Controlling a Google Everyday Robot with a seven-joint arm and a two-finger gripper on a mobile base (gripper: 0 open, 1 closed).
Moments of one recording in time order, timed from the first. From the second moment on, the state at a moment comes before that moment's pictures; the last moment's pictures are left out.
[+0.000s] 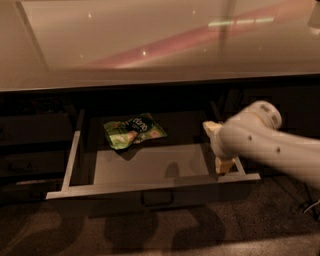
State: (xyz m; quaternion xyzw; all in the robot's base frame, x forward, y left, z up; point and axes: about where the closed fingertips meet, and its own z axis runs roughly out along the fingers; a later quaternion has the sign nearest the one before) arm 0.583 -0.193 0.665 -0.75 0.61 -0.17 0.18
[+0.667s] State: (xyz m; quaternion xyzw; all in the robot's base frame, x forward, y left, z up) arm 0.513 -0.212 0.627 -0.74 0.64 -0.18 0.13
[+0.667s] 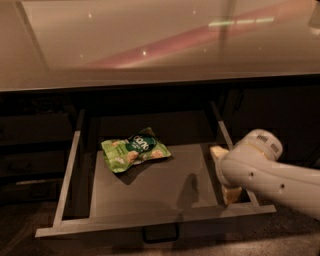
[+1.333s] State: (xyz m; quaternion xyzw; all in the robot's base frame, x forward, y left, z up) arm 0.502 -0.218 0.616 -0.72 0.66 -0.17 0.12
